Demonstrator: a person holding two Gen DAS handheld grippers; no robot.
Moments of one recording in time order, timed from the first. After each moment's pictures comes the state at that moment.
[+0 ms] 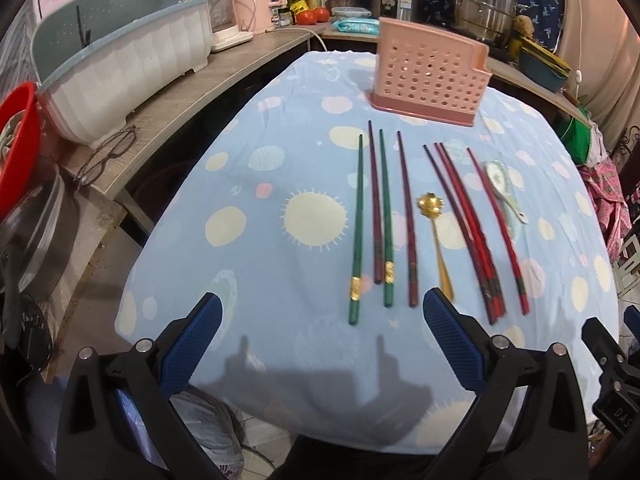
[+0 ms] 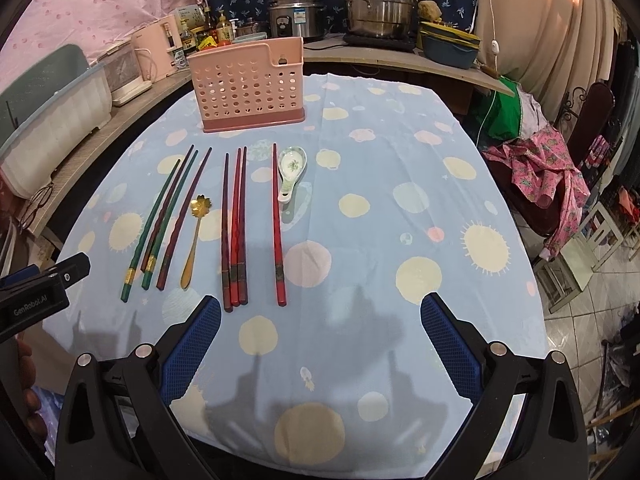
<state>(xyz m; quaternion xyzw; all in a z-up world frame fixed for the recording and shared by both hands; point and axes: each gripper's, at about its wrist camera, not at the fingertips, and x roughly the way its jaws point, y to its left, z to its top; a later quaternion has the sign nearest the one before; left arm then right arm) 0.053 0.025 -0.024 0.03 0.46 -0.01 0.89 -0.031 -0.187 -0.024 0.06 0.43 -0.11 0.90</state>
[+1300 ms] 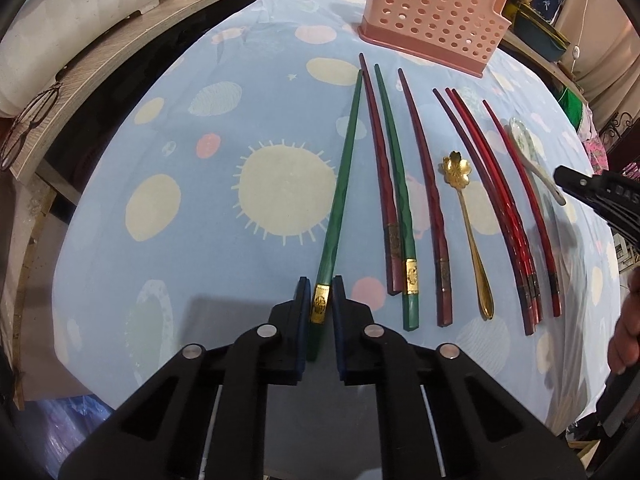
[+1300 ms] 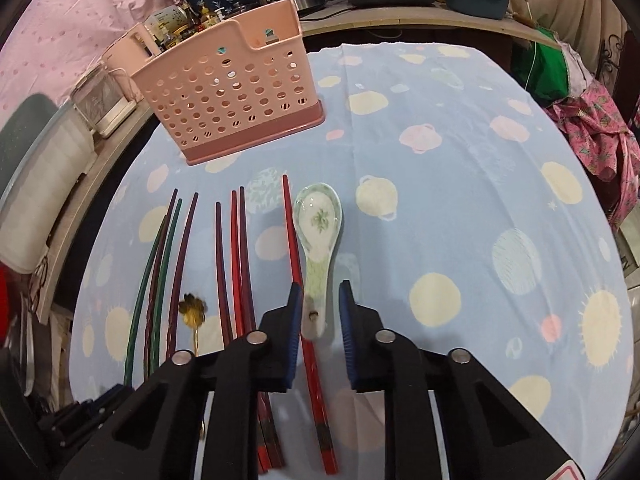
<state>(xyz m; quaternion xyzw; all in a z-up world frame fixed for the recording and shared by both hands) 0.110 0.037 -0.091 0.00 0.54 -0.07 0.84 0.123 -0.222 -0.065 0.18 0.47 -0.05 0.86</state>
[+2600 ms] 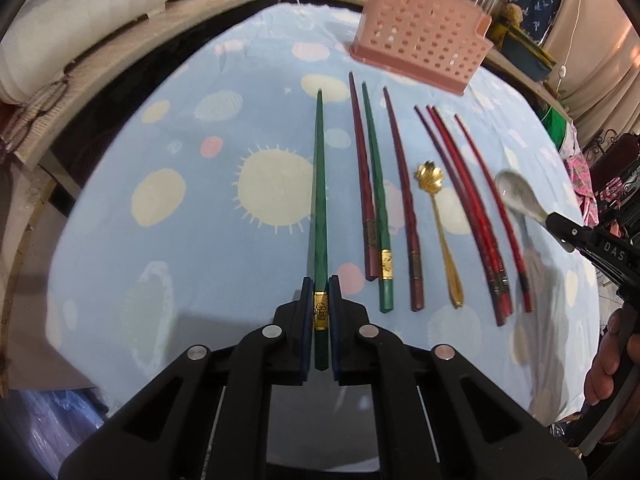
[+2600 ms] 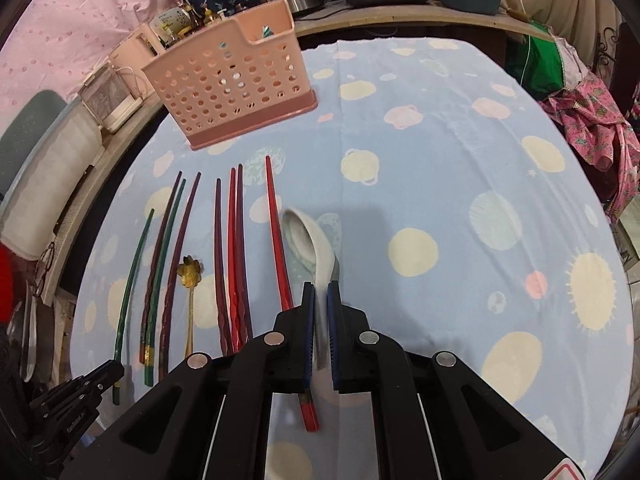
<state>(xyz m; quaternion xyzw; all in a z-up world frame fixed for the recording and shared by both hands) 0.084 0.045 -0.071 -0.03 0.51 -0.09 0.85 0.069 -0.230 -0.057 0.18 0.45 -0.05 0.87</state>
